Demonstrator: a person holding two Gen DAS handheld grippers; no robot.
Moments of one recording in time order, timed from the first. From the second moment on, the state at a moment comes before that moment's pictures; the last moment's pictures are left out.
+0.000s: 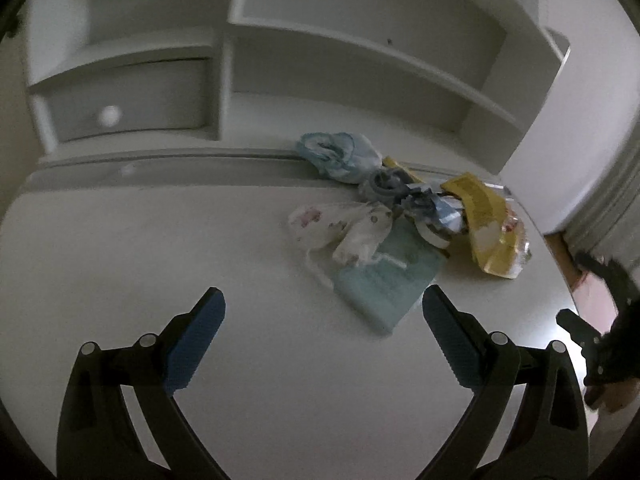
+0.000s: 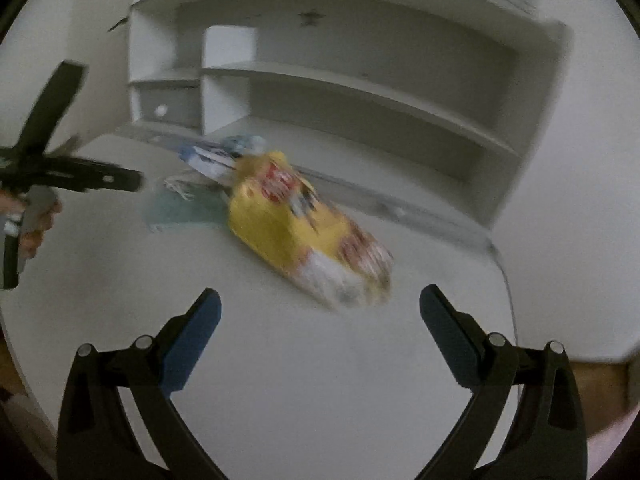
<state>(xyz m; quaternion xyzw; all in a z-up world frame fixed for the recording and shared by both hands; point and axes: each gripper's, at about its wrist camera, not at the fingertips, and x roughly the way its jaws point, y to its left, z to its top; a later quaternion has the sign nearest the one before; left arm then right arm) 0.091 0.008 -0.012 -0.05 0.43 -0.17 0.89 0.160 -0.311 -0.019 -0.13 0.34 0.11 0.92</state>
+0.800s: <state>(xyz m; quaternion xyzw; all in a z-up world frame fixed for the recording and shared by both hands) 0.149 0.005 -0.031 -0.05 0.40 -0.24 0.88 0.244 -0.353 -0.035 -0.03 0.43 0.16 0.89</state>
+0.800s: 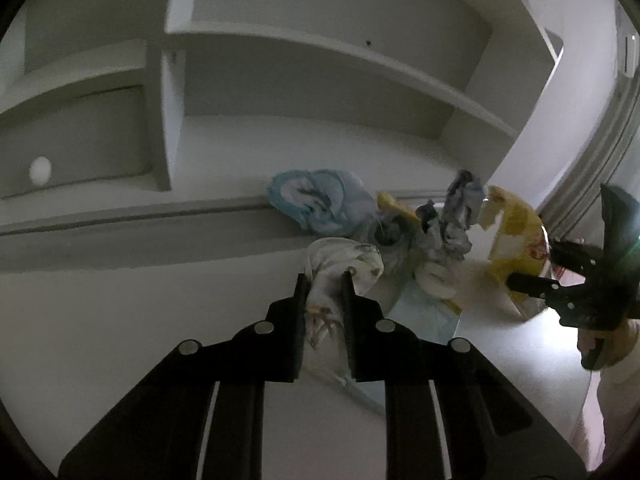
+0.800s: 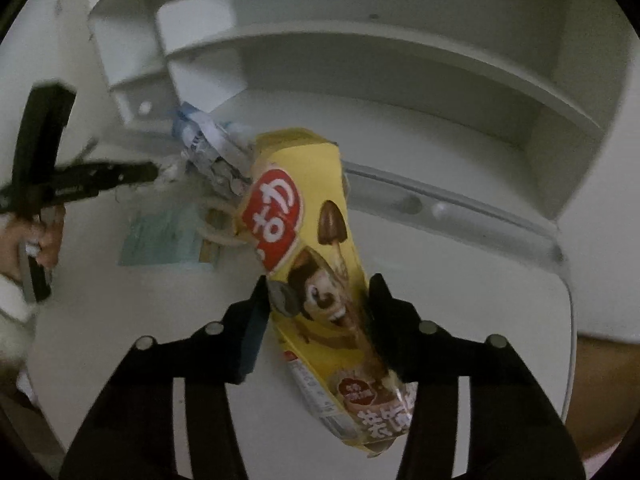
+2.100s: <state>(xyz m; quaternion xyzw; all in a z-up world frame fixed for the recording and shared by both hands) 0.163 -0.028 -0.049 -0.01 0.44 -0.22 0.87 0.217 -0.370 -0.043 0.01 0.42 0.06 0.91</state>
